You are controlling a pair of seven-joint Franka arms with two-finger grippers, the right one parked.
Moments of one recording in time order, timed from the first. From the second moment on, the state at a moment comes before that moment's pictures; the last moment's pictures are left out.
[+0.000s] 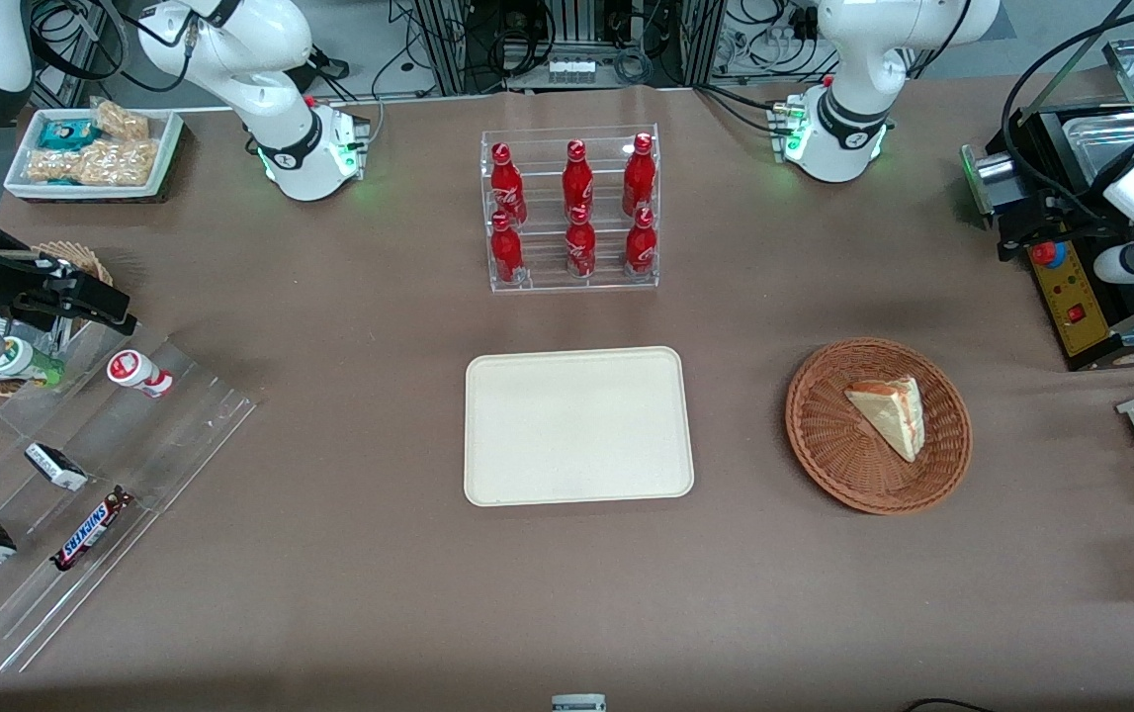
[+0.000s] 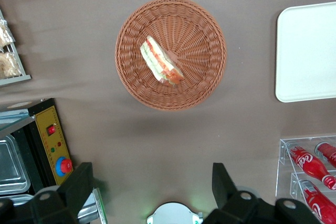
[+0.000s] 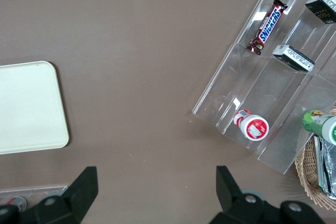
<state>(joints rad) -0.08 -0.03 0.02 -1.55 0.02 1.42 0.02</state>
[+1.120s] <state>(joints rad) -0.07 0.15 0.02 -1.71 0.03 1.62 0.02</state>
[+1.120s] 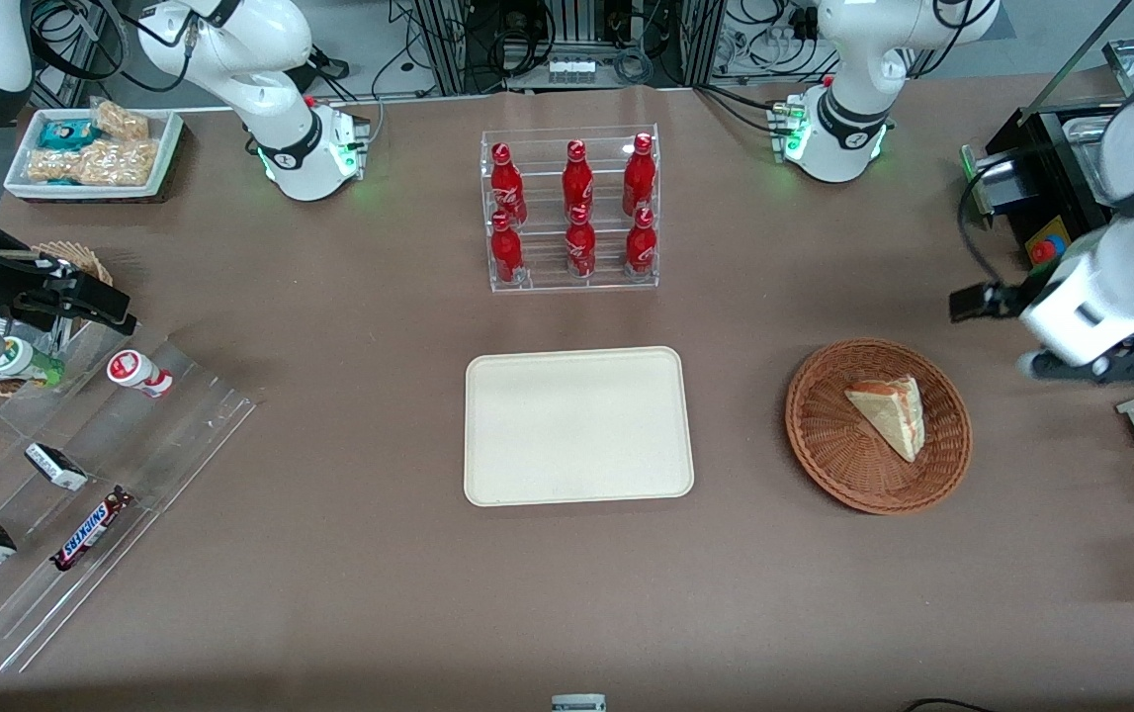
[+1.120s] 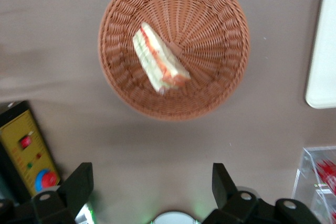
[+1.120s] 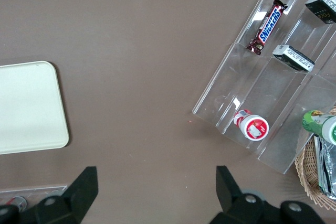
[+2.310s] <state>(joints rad) -0.06 0.16 0.02 -2.30 0.07 2.50 -0.88</state>
